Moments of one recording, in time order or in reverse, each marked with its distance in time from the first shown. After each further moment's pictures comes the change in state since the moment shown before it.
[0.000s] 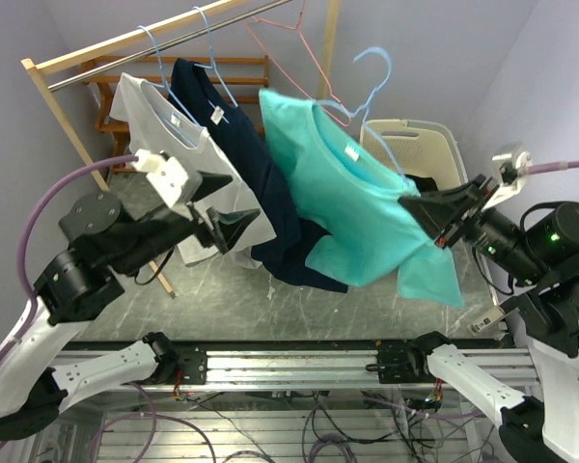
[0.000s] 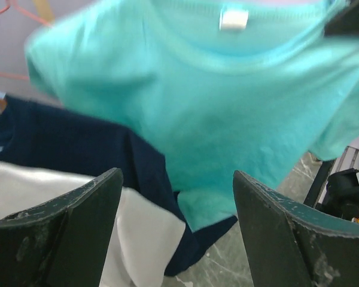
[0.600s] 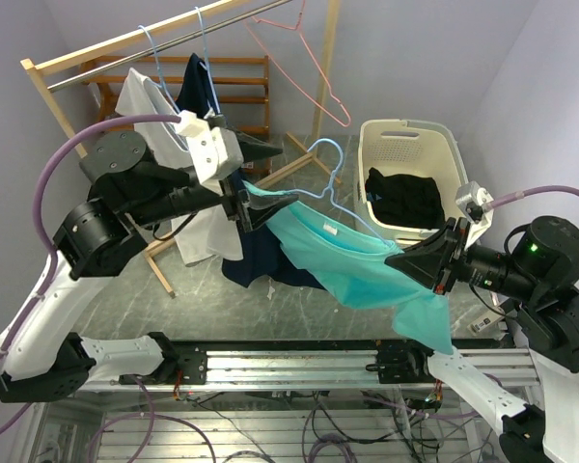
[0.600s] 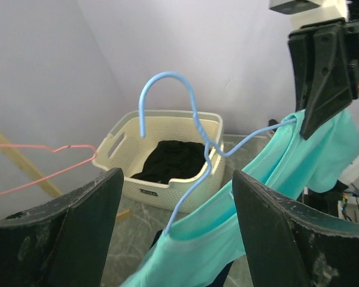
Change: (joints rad) left arm 0.000 0.343 0.421 -0.048 0.340 0.189; right arm 0.000 -0.101 -0.073 -0.338 -0.296 -0.045
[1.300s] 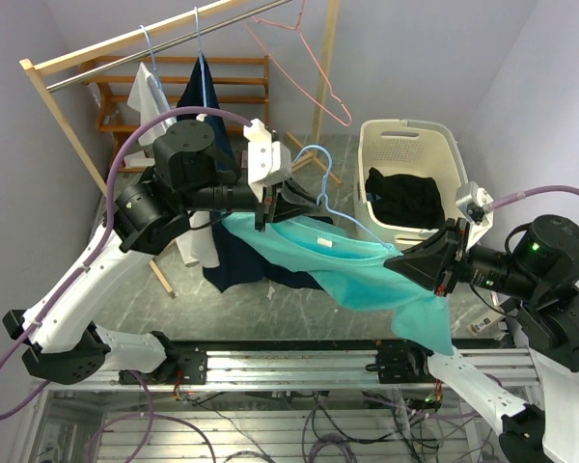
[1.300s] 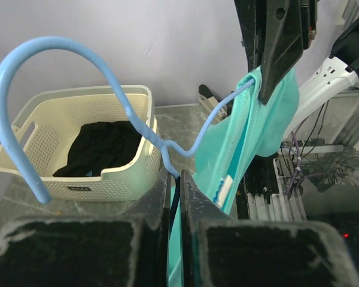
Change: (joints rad) left arm 0.000 0.142 -0.016 -0.052 0.284 -0.013; right arm -0.003 0.007 0.005 0.014 -0.075 0.001
